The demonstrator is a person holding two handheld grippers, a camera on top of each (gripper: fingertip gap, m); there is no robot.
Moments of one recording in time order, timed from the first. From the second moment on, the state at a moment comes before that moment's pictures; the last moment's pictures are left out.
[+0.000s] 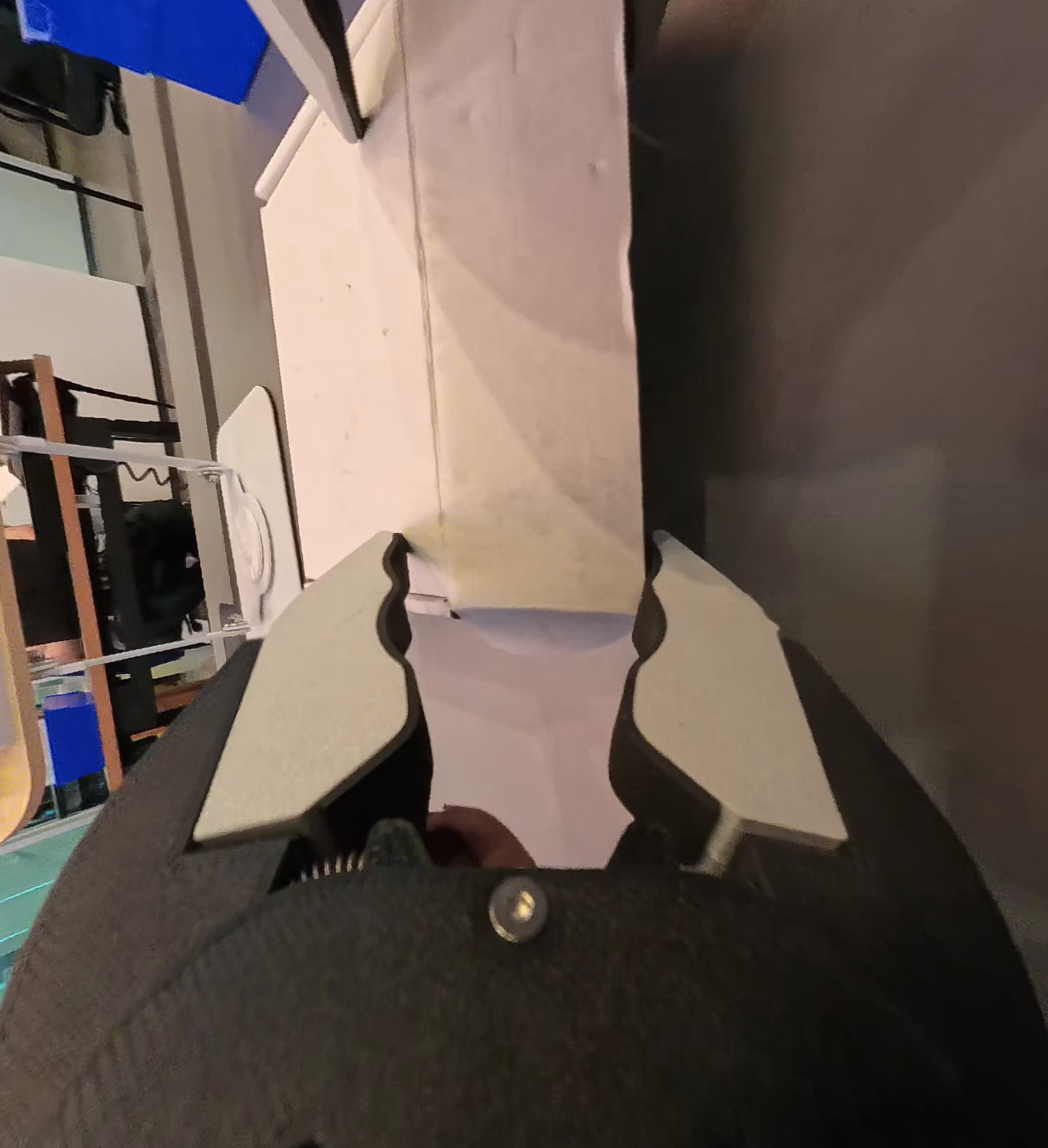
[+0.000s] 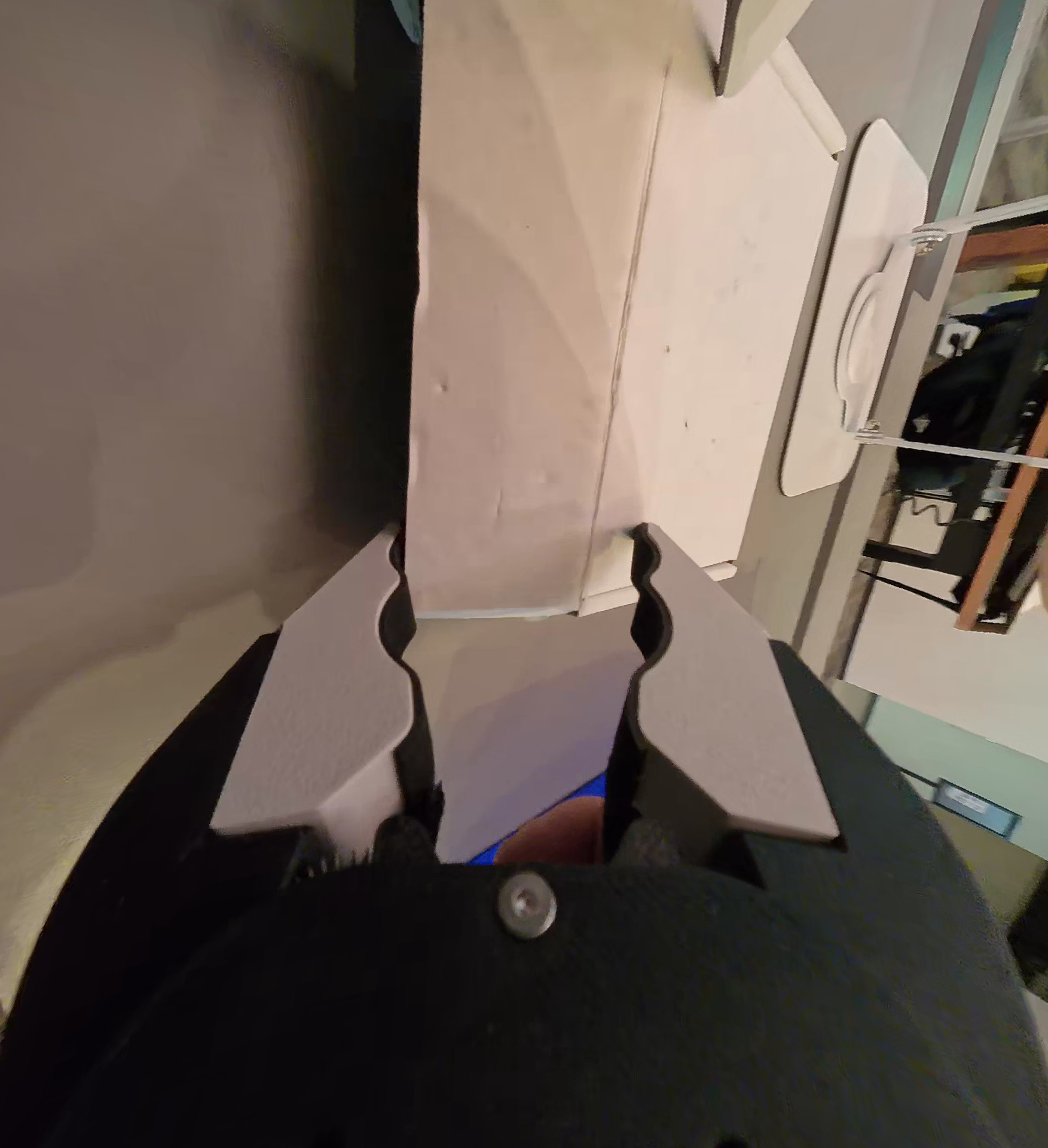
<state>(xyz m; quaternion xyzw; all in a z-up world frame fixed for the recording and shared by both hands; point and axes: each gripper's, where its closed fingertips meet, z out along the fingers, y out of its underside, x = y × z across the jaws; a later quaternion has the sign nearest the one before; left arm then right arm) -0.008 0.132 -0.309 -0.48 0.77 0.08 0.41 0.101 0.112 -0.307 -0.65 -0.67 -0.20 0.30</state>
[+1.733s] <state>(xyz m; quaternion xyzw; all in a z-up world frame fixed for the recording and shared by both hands) -0.017 0.128 -0.306 -0.76 0.52 -0.24 0.31 0.109 0.119 -0.307 -0.87 -0.35 0.17 0.32</state>
